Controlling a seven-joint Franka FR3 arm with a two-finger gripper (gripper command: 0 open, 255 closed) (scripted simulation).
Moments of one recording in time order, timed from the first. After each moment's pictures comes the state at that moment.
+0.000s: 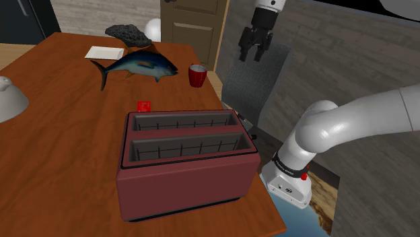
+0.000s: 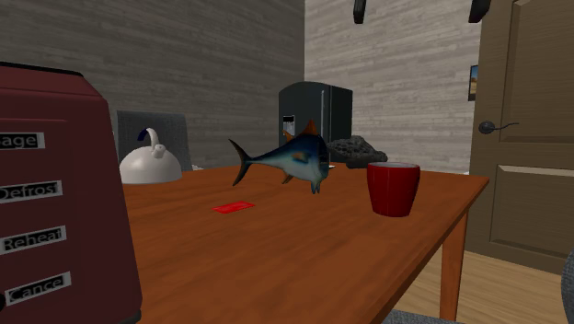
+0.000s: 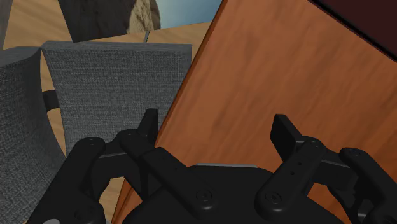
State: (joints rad) arm 0.00 -0.75 -0.07 -2.32 0.08 1.53 0.15
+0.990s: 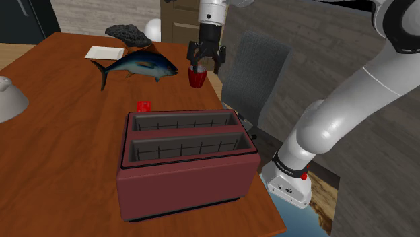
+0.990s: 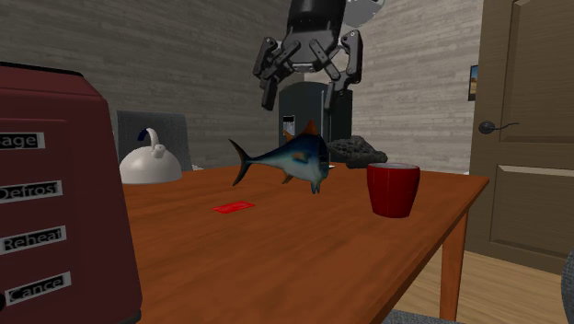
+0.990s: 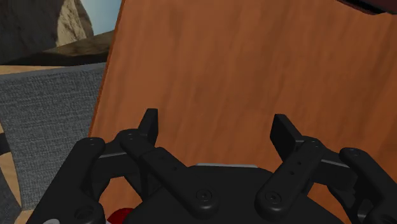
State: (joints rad) arm 0.05 -0.27 0.08 -2.10 0.23 1.65 0.43
